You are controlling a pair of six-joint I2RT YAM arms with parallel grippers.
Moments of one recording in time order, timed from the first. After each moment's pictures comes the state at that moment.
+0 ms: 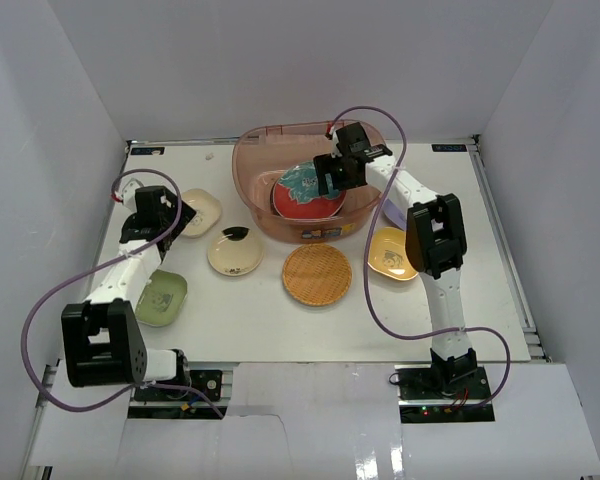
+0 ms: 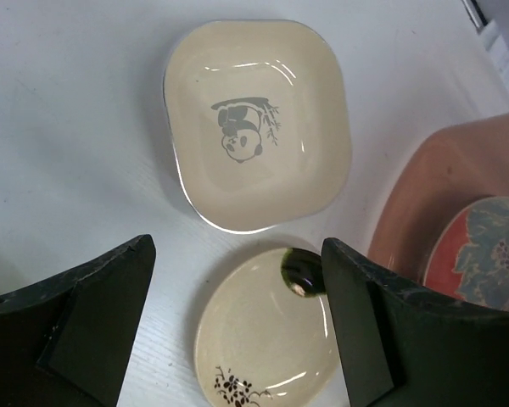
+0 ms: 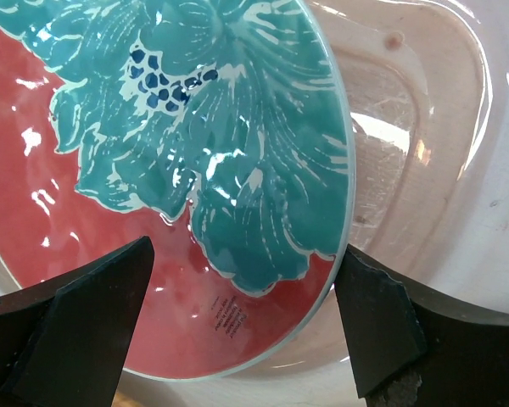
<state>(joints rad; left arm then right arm) 0.02 1.29 0.83 -0.19 -0.21 -0.73 0.44 2.27 2.00 -0.62 -0.10 0.09</state>
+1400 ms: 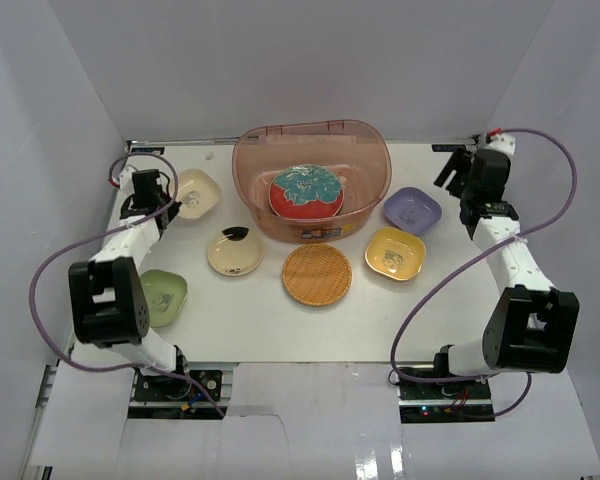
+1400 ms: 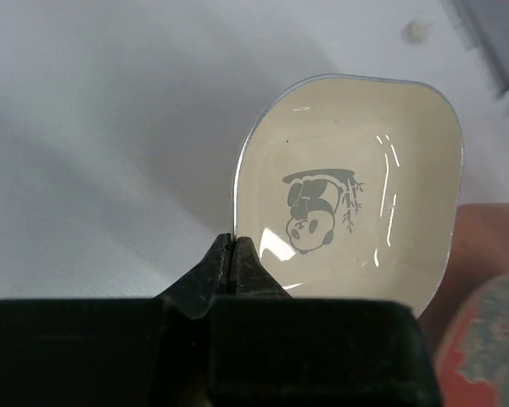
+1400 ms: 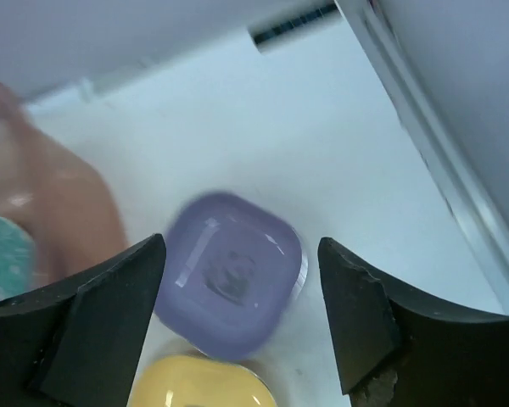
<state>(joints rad) 0.10 1.64 1.04 -0.13 -0.20 -0.70 0.00 1.38 1.13 -0.07 0.12 0.27</state>
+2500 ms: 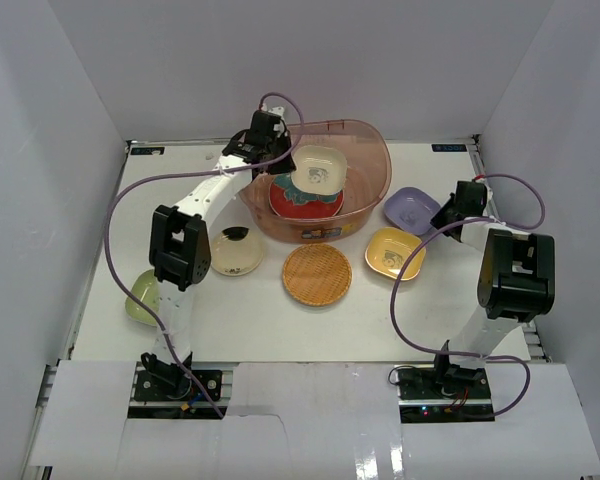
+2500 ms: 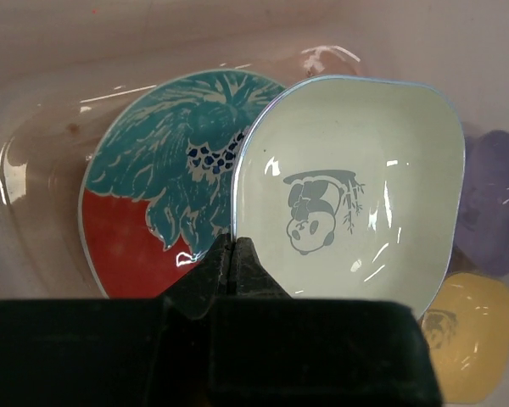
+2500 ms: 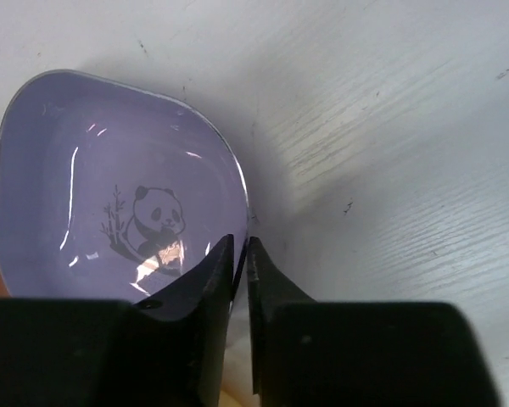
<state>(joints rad) -0.43 2.14 1.97 -0.47 0.08 -0.42 -0.11 1.73 0.93 0.03 0.01 0.53</state>
